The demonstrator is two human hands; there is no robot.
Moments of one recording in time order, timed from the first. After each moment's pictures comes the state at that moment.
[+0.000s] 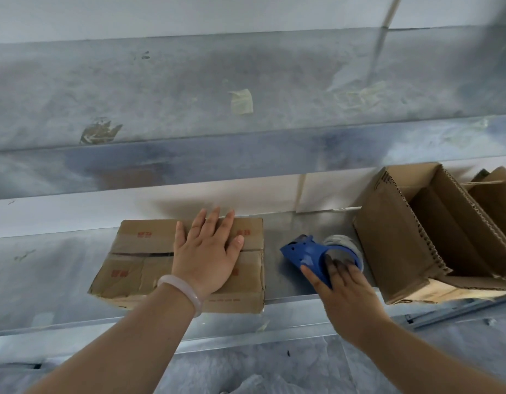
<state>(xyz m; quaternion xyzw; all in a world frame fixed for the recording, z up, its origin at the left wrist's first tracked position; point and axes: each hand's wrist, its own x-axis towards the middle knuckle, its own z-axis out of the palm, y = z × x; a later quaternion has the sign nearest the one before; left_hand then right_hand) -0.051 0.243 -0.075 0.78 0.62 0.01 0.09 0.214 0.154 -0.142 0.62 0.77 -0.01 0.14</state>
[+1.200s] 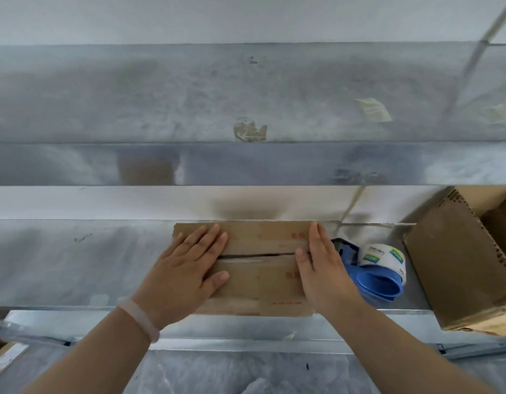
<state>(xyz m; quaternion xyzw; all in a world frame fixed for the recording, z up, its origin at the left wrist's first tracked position) -0.193 0.222 -0.082 0.85 0.53 -0.01 0.02 0.074 0.208 -0.080 0.72 0.61 -0.29 -0.15</state>
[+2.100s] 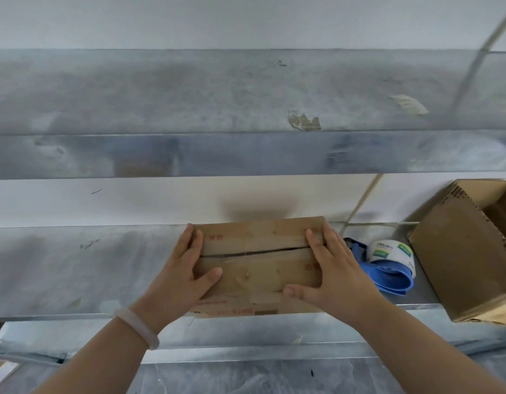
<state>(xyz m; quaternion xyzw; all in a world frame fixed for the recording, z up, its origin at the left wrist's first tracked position) -0.228 0.217 -0.084 0.70 0.61 0.17 0.33 0.063 0.191 -0.069 0.68 0.71 -0.20 -0.05</state>
